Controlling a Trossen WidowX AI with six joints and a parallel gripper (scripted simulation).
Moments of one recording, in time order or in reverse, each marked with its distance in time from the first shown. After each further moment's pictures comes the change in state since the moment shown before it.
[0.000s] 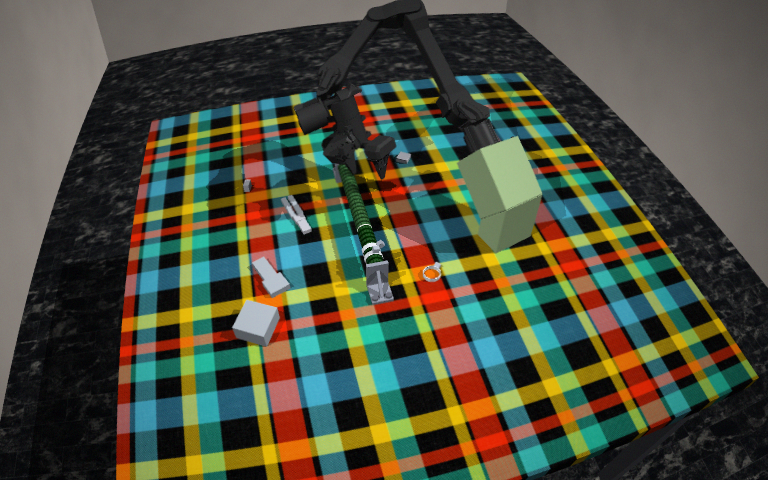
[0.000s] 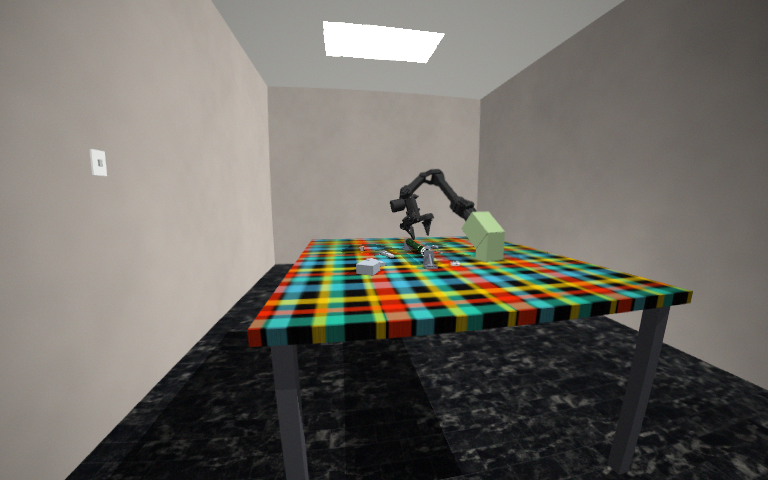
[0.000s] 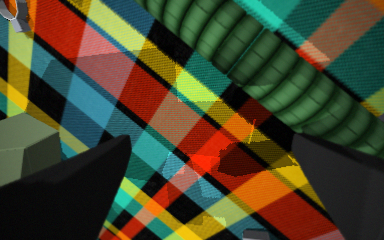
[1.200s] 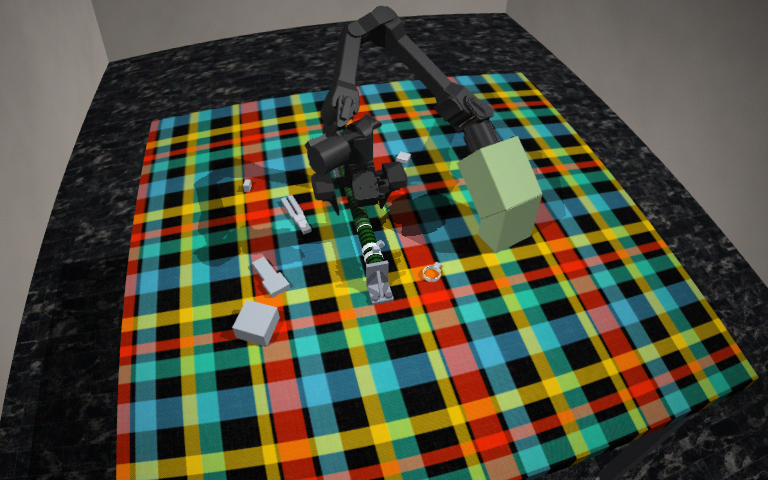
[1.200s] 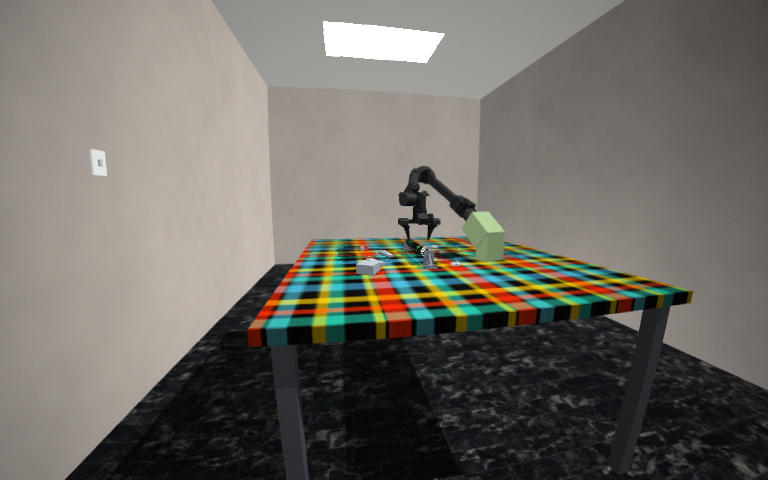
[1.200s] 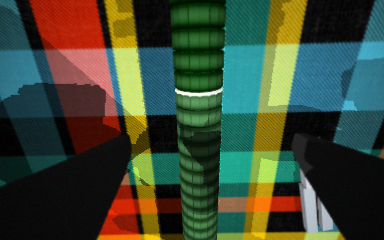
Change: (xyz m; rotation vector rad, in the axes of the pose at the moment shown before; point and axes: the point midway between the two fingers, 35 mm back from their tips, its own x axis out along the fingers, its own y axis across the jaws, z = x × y) arm 0.014 0.077 0.102 -0.928 0.099 -0.345
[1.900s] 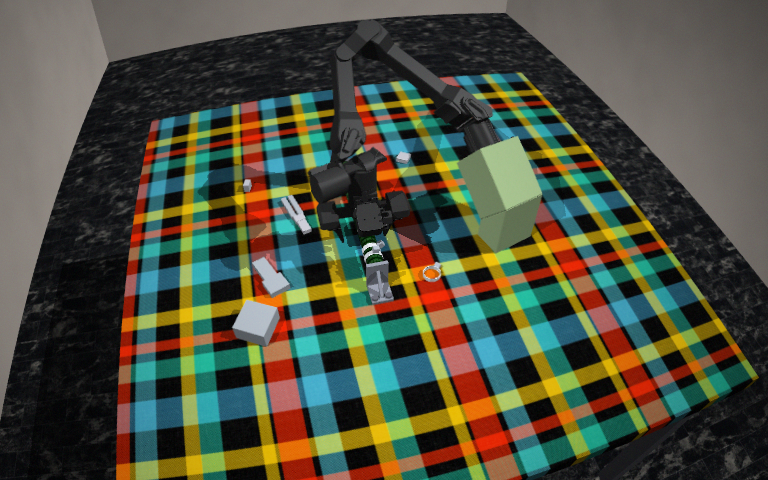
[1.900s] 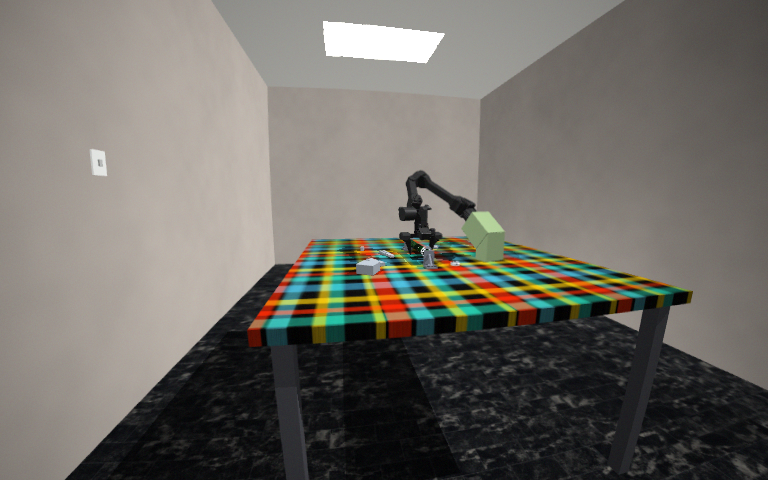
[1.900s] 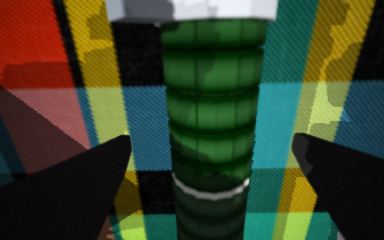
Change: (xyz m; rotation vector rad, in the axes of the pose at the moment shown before) arm 0.063 0.003 0.020 0.004 0.002 0.004
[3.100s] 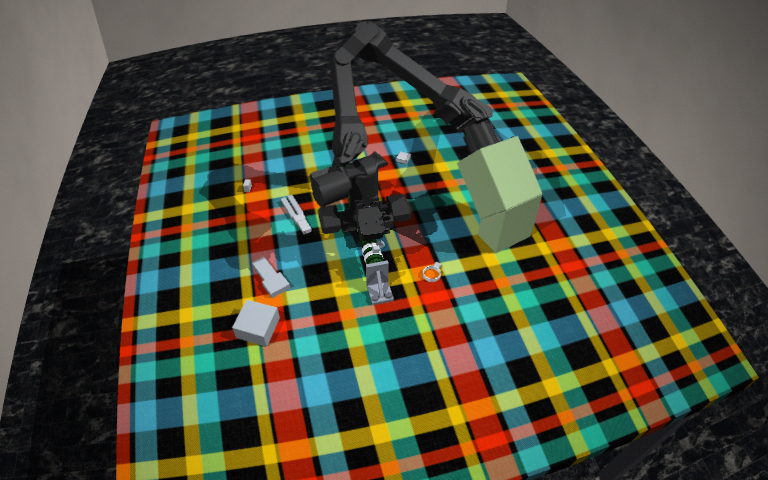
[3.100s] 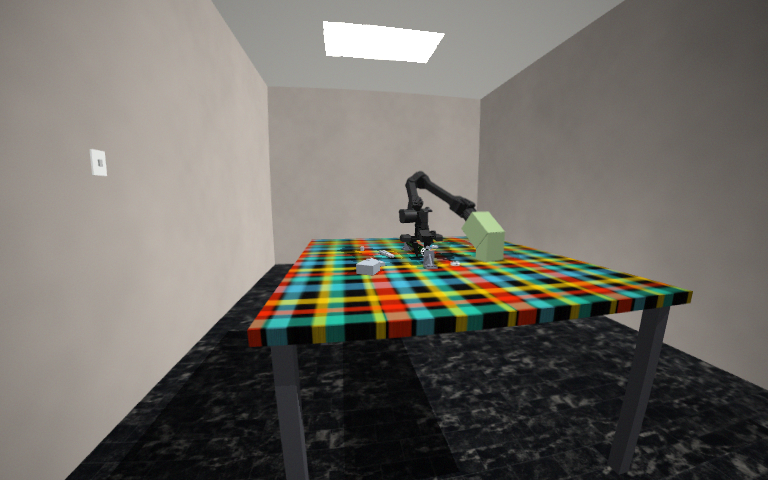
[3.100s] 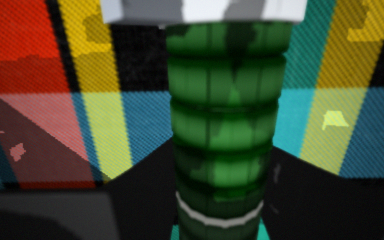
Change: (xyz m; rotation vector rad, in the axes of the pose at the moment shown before) arm 0.010 0.002 0.001 -0.007 0.001 0.000
